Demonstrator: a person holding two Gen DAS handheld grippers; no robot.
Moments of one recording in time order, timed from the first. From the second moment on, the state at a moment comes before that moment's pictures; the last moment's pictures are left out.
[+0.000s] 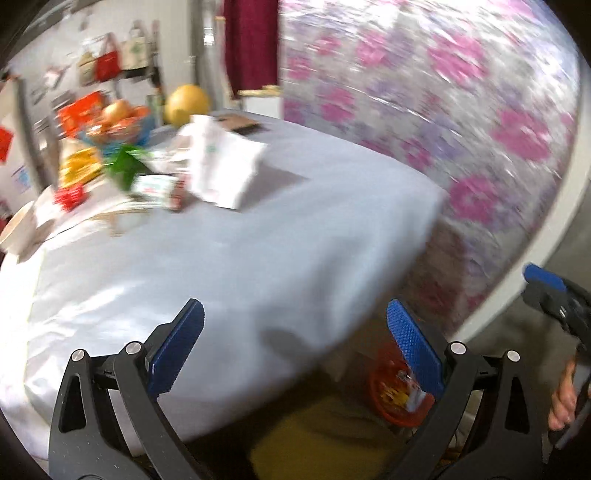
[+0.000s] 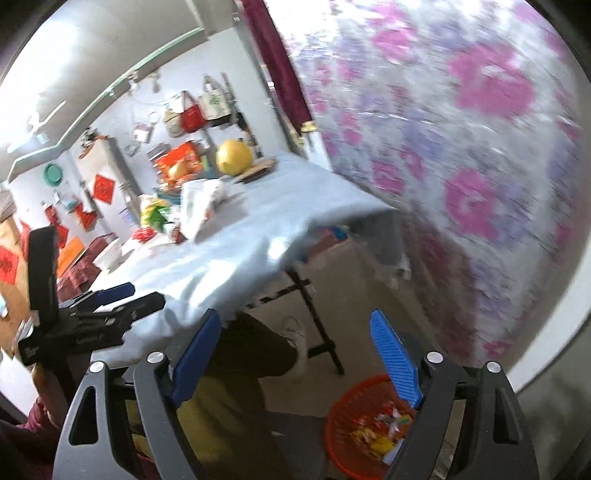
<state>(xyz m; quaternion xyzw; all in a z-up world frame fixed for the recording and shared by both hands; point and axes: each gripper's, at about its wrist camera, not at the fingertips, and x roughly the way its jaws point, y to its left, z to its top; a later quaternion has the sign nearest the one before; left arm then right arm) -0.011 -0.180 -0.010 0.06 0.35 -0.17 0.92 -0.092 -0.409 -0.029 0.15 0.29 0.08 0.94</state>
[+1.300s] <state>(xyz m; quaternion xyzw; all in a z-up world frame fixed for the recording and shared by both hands) 0.161 0.003 0.005 -0.05 0.40 -0.06 0.91 0.185 -0.248 -0.013 0.14 0.36 0.17 0.91</state>
